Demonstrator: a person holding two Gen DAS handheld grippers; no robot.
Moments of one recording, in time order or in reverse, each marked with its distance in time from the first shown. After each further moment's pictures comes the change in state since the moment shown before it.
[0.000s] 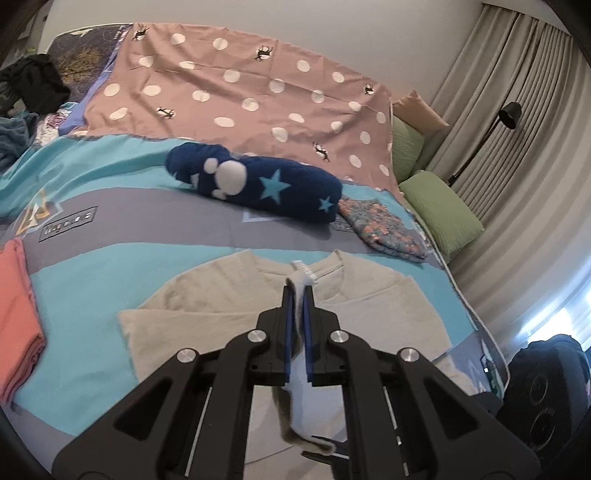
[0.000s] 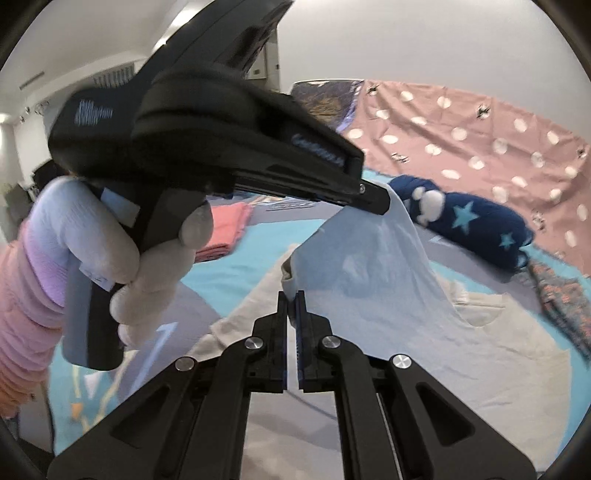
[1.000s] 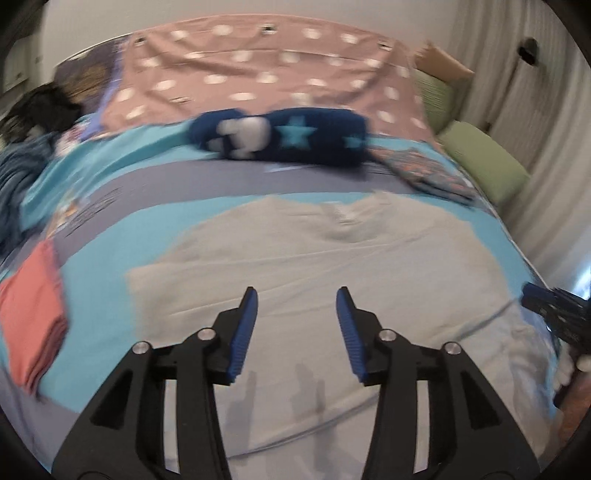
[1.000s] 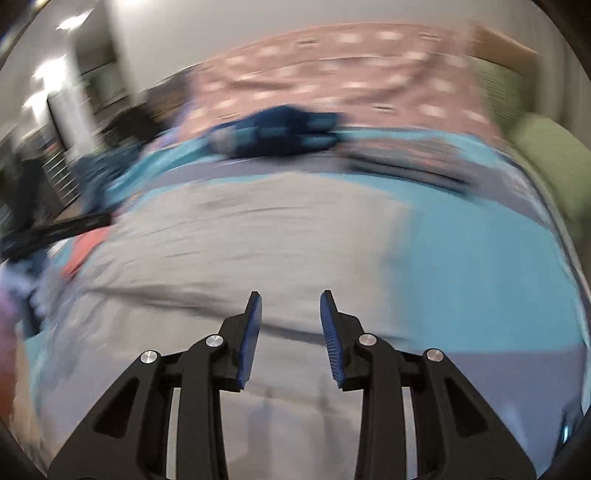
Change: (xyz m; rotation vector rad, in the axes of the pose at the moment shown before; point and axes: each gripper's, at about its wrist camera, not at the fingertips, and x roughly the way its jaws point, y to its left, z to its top) left arm 0.045 -0.041 -0.051 0.154 0.092 0.189; right arm -0.156 -0.189 -0.159 0.472 0.077 -0.461
